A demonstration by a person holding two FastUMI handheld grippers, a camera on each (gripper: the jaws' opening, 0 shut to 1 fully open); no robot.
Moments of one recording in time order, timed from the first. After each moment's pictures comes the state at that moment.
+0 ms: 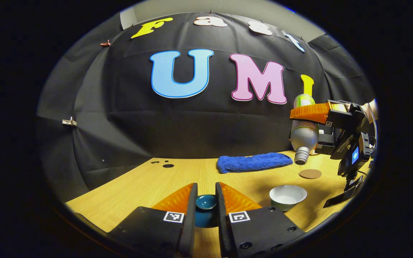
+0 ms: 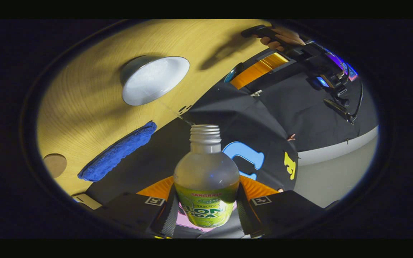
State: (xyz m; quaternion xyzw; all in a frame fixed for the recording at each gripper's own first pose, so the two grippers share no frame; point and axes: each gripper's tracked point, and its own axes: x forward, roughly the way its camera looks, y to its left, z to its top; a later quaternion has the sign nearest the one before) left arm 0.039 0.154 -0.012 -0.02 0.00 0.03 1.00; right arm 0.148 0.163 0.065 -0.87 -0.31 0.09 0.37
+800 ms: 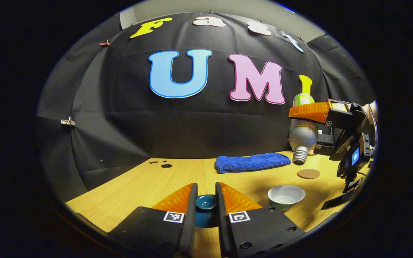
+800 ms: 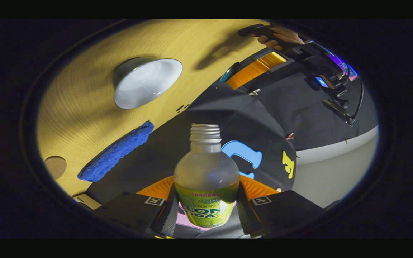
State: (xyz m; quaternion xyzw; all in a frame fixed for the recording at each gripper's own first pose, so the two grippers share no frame) left arm 0.039 0.152 -0.013 -0.02 0.00 0.02 1.00; right arm 0.141 0.168 0.069 -0.87 -0.31 0.08 0.38
